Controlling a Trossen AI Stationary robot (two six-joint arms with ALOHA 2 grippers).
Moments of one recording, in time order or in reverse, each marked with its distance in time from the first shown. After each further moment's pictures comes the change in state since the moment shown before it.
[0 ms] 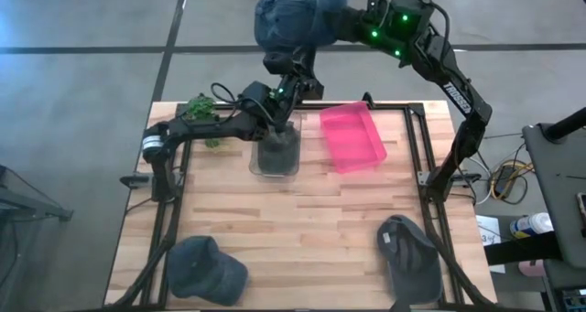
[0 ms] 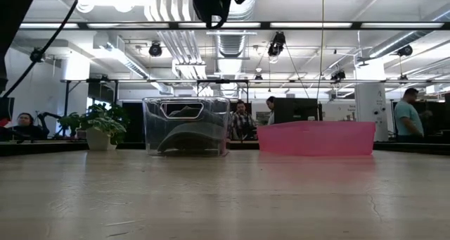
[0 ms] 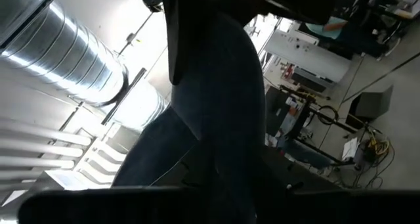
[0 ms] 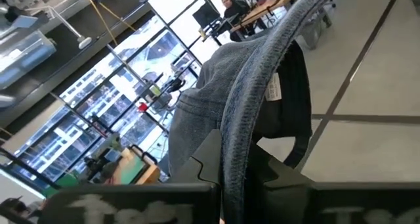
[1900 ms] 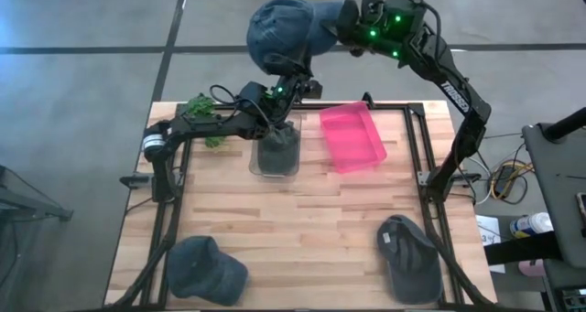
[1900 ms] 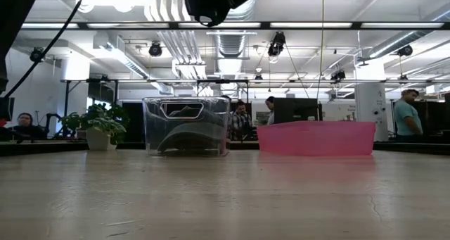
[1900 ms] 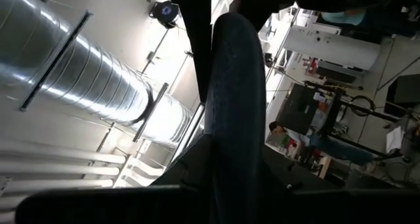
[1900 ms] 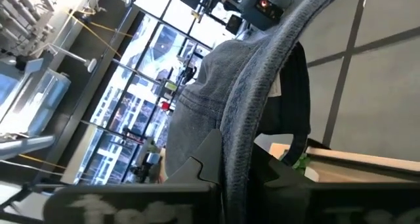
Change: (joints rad) left arm 0.037 0.003 -0.043 0.130 0.072 0.194; right arm -0.005 0.004 -0.041 -0.045 -0.073 0.343
